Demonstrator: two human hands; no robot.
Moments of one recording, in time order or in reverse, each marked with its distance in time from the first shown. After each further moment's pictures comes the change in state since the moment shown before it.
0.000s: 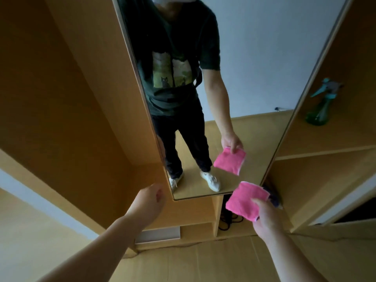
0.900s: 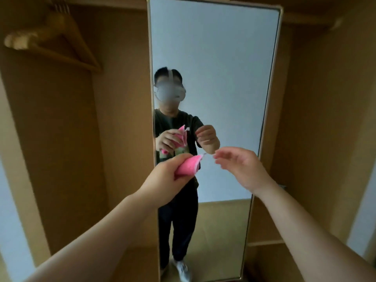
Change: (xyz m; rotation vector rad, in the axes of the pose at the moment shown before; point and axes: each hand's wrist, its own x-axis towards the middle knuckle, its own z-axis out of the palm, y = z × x) left_hand -0.080 0.208 -0.237 -0.278 0.383 0.780; right_hand -0.283 -0.308 0.128 -0.608 -0.627 -1.186
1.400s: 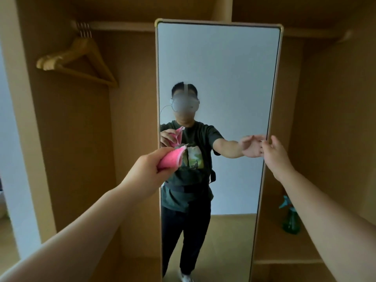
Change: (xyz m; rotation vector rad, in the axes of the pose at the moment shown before) left_hand 0.004 0.014 -0.043 0.150 0.148 -0.064; right_hand 0.084 0.059 -0.090 -0.254 0.432 0.268
